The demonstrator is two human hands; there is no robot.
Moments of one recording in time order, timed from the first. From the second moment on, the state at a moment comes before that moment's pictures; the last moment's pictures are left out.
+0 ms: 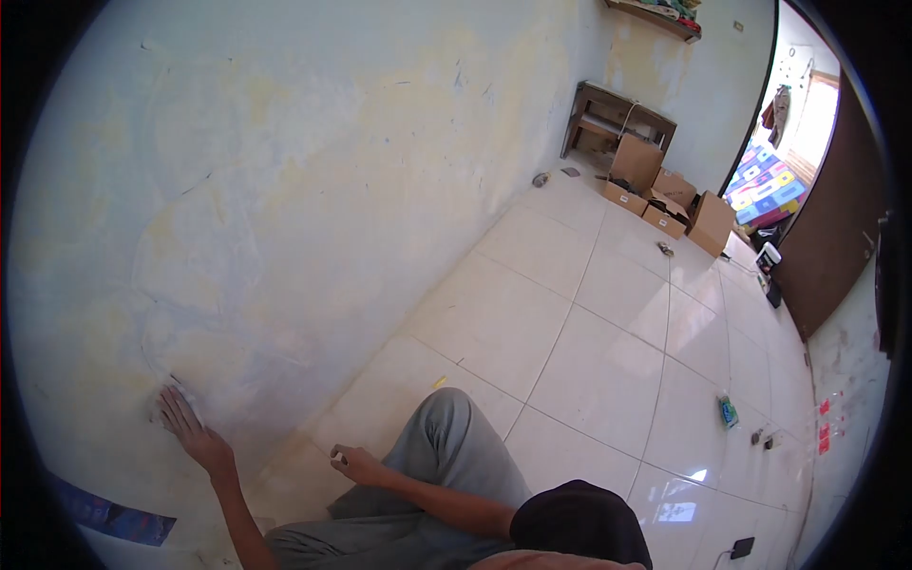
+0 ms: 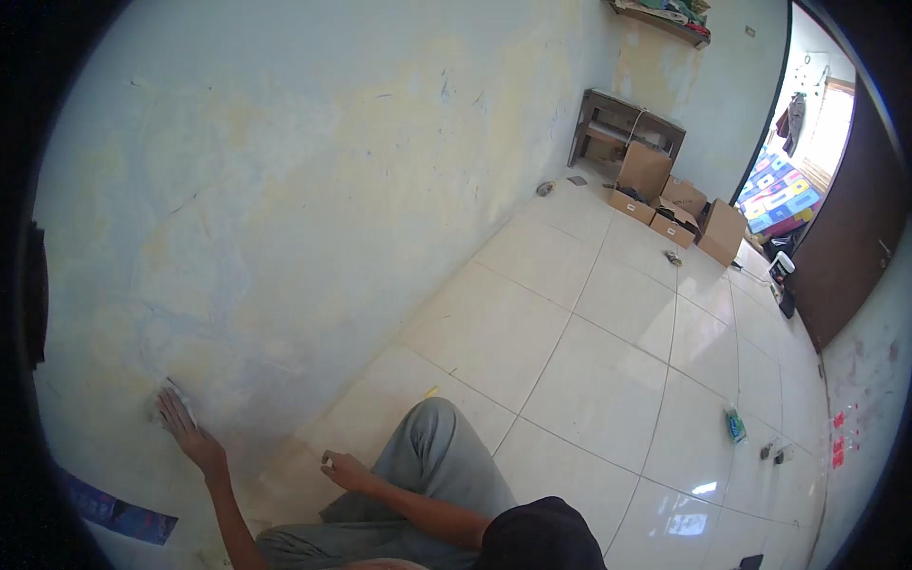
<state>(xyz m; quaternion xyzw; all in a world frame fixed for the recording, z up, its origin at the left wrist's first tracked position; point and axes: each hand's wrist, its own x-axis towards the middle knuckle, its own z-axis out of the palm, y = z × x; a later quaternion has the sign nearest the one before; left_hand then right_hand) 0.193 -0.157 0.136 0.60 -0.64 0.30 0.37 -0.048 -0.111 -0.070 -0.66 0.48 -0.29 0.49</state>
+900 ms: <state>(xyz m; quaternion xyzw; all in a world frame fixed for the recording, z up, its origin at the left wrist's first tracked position) 0.187 -0.145 0.129 0.60 -0.64 0.27 0.40 -0.045 -0.101 -0.067 -0.68 0.49 -0.27 0.47</state>
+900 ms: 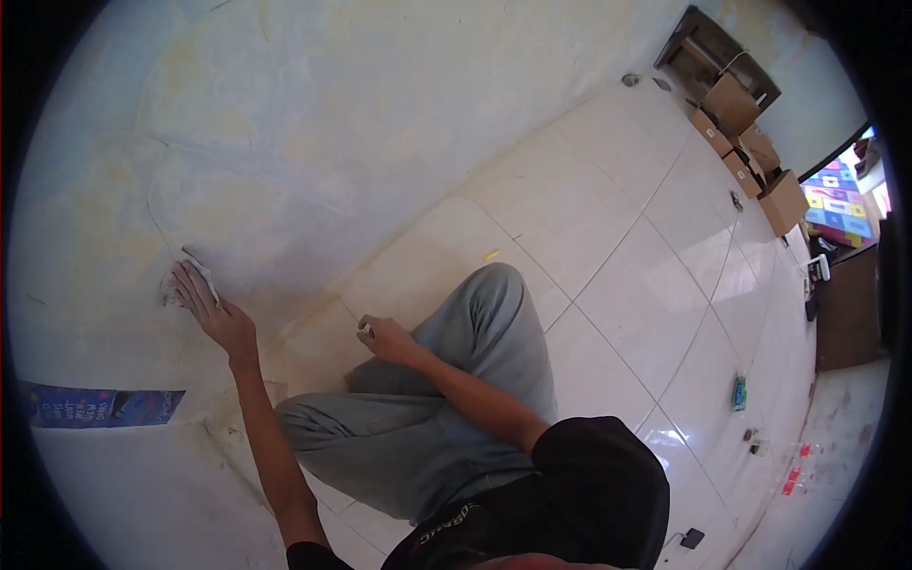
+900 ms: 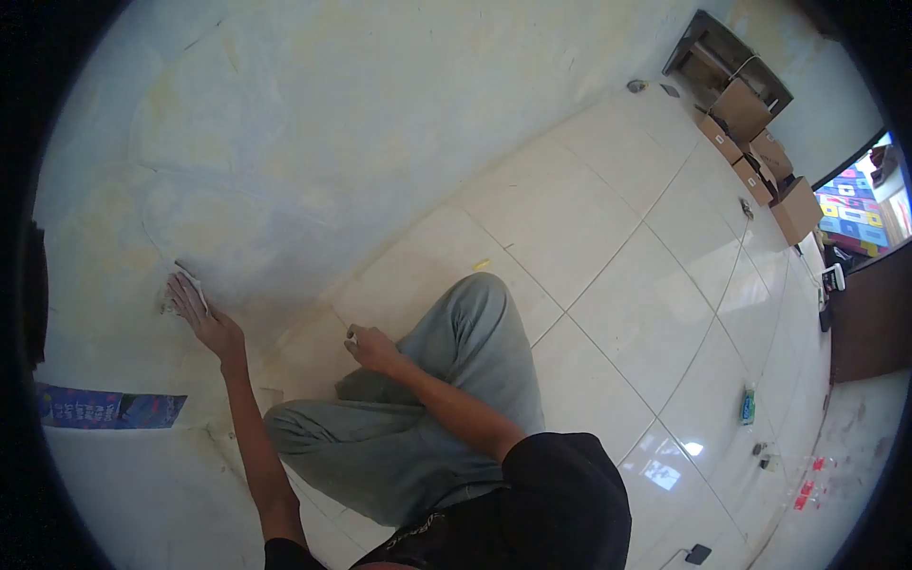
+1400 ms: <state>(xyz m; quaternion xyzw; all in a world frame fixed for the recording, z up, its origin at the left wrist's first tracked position) 0.195 -0.130 0.064 0.64 -0.62 0.22 0.41 -0.048 -0.113 -0.035 -0.68 0.47 -0.23 0.51</state>
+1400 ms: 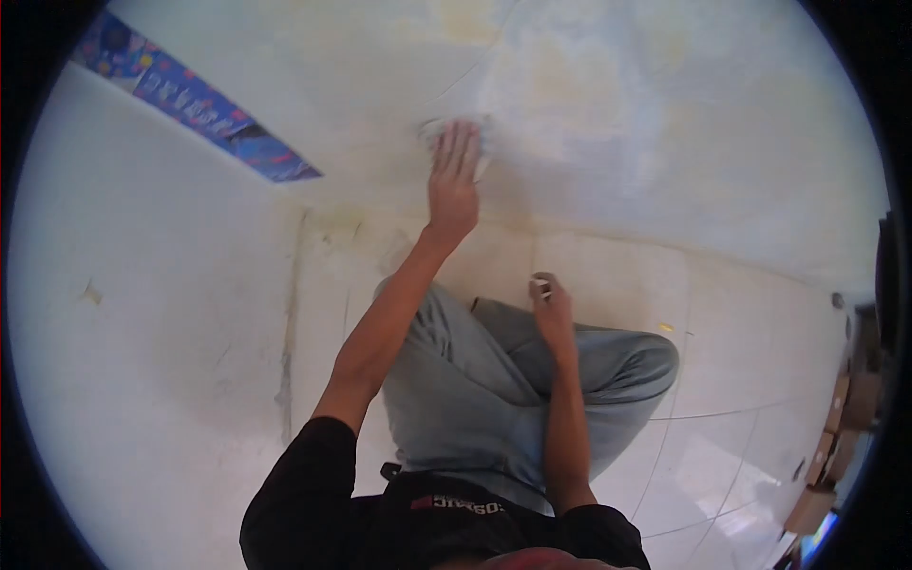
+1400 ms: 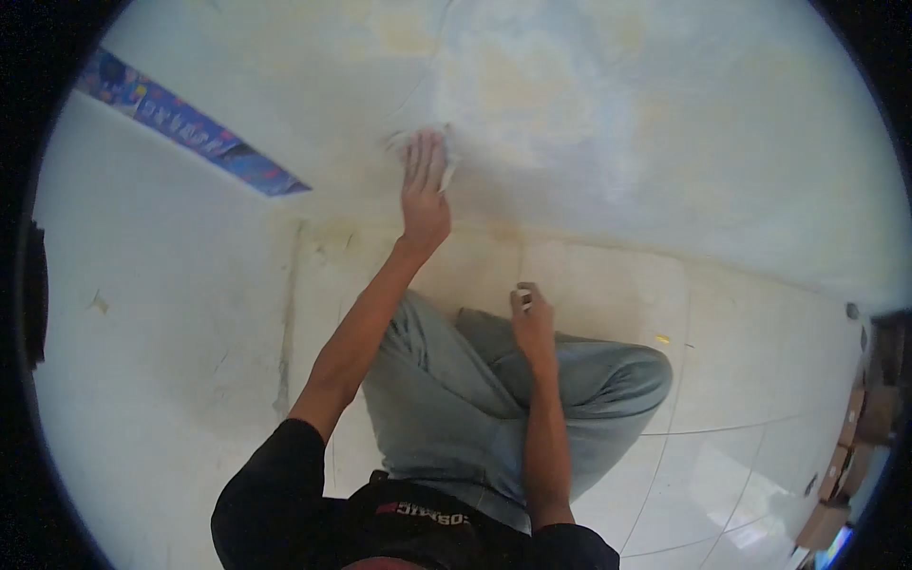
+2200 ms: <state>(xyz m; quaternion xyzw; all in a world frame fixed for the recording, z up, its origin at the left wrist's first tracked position) 0.227 -0.120 0.102 0.65 -0.68 0.25 0.24 -0.044 -0.119 -0.024 -0.69 0.47 -0.20 0.51</state>
